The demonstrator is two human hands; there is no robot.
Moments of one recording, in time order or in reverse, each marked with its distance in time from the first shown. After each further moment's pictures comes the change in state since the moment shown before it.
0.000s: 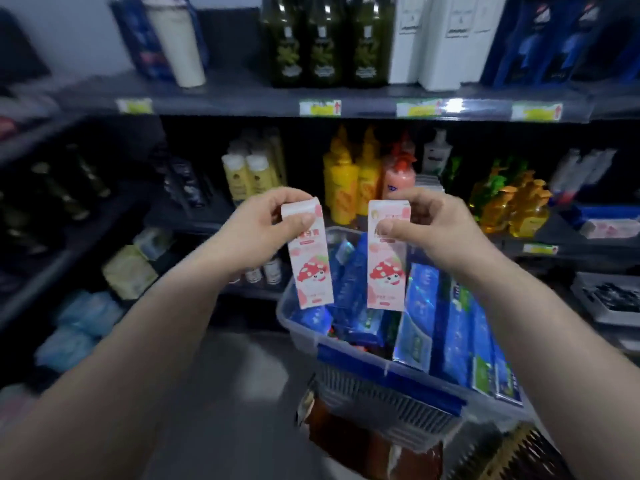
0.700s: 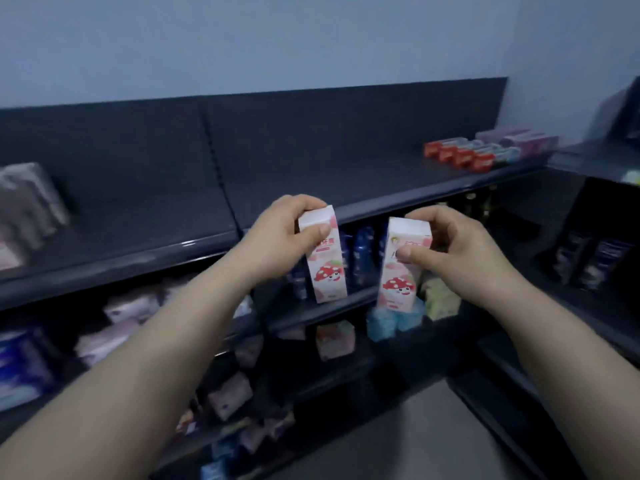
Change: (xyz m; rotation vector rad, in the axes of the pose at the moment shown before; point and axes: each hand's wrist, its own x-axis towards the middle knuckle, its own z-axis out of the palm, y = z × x) left_hand -0.422 -0.062 -0.424 0.614 0.889 -0.451; right_hand -0.079 -0.237 0.560 0.082 -0.799 -0.558
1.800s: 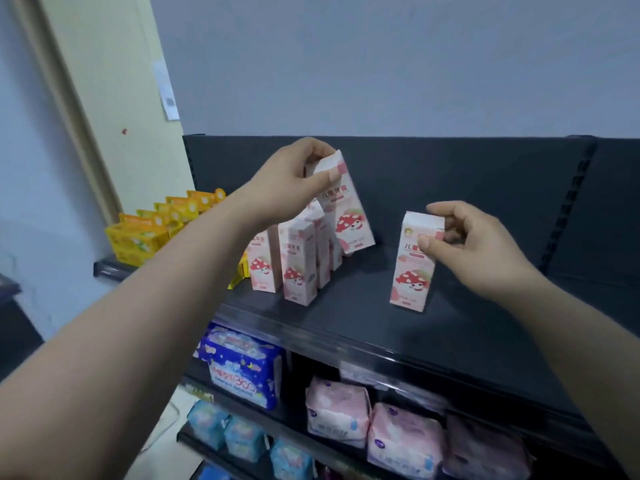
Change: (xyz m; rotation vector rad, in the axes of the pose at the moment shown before) left_hand 0.011 -0.237 -0.361 0.346 0.542 -0.395; right_hand 0.279 -0.160 0.411 0.166 -0.502 -0.386
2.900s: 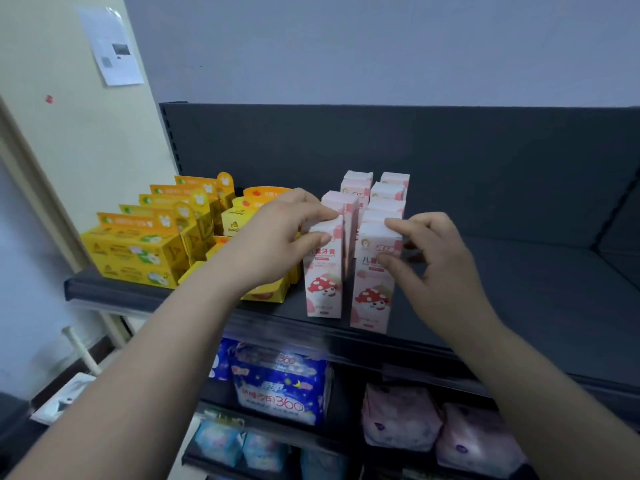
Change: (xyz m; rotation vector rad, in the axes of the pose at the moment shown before) left_hand -0.027 -0.166 -0.048 0.201 -0.161 0.249; right_hand 0.007 -0.053 0.184 -0.223 0.216 -0.283
